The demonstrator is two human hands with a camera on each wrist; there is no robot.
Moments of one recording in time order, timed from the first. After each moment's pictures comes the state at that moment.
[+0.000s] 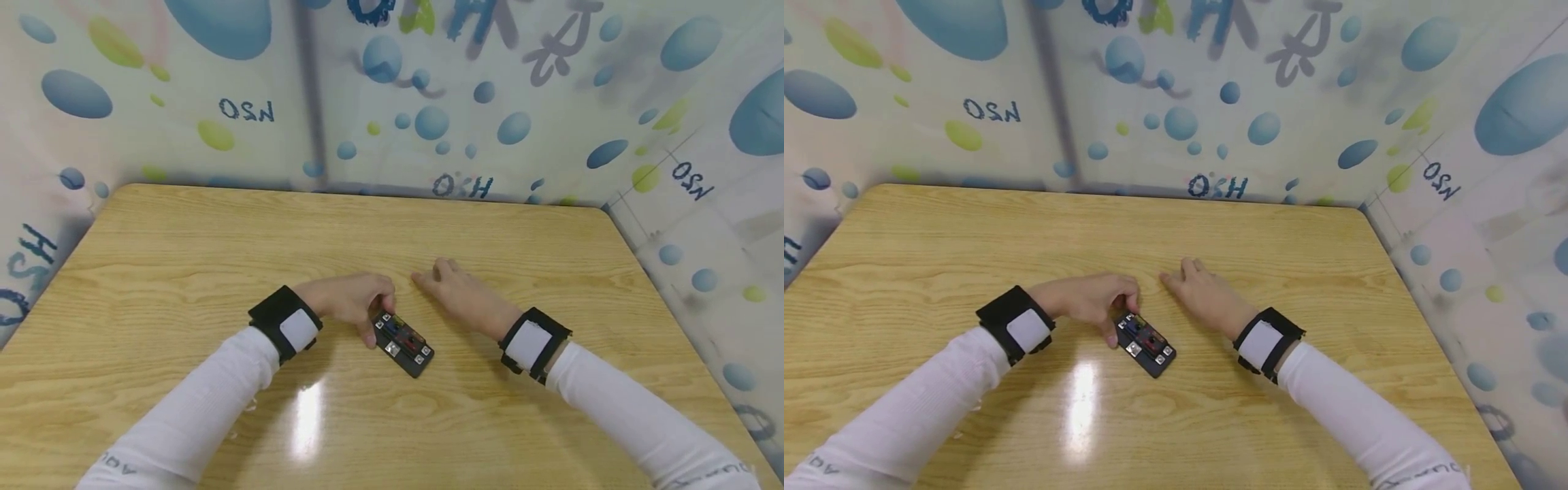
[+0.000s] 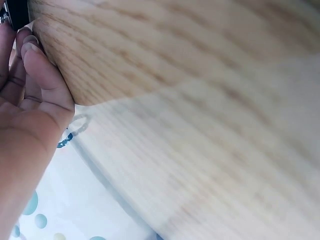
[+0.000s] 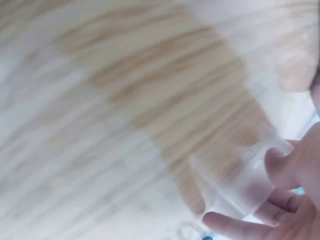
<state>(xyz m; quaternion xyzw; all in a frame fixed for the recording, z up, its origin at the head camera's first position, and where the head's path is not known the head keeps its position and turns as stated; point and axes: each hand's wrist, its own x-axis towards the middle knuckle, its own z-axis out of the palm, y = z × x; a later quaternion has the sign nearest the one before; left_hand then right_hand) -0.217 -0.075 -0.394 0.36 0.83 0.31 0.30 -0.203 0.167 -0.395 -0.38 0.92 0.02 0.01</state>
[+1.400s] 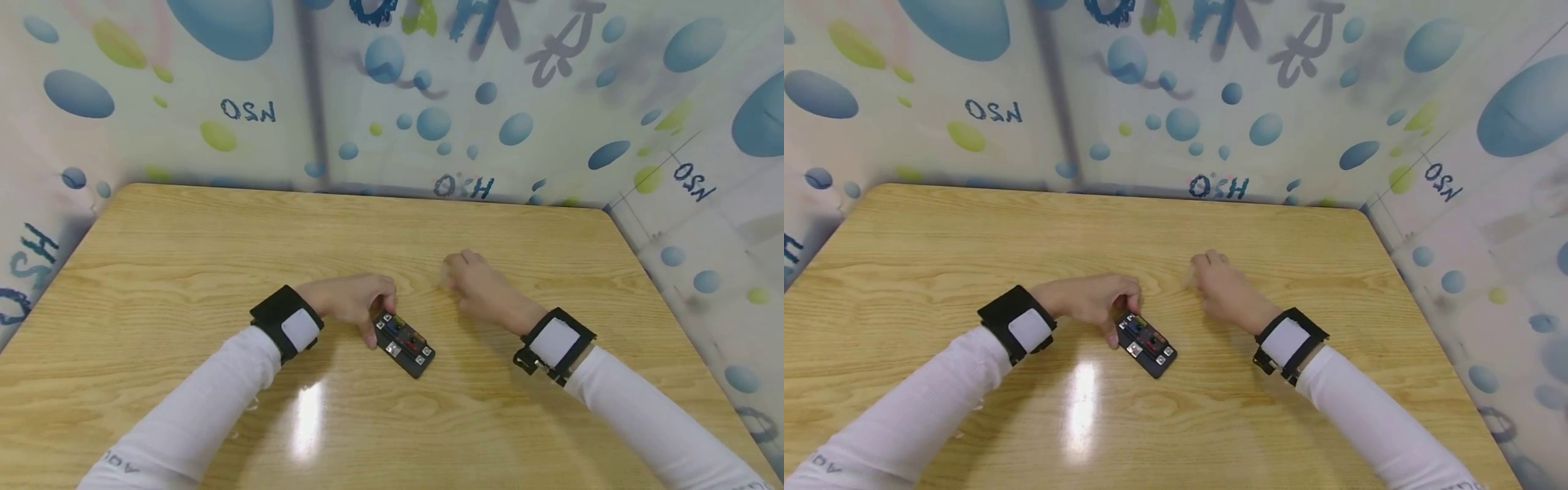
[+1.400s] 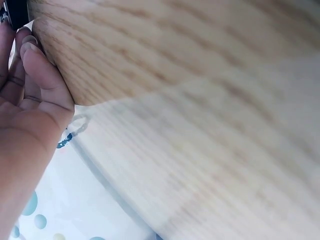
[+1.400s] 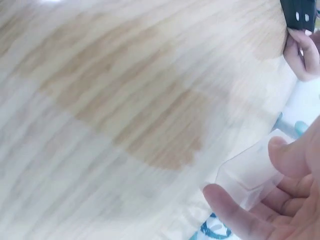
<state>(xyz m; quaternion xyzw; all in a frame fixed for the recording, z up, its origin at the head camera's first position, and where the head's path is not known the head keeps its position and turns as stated) -0.218 -0.075 -0.395 0.35 0.83 0.32 0.30 -0.204 0.183 -0.376 -0.28 0.96 -0.08 0.03</state>
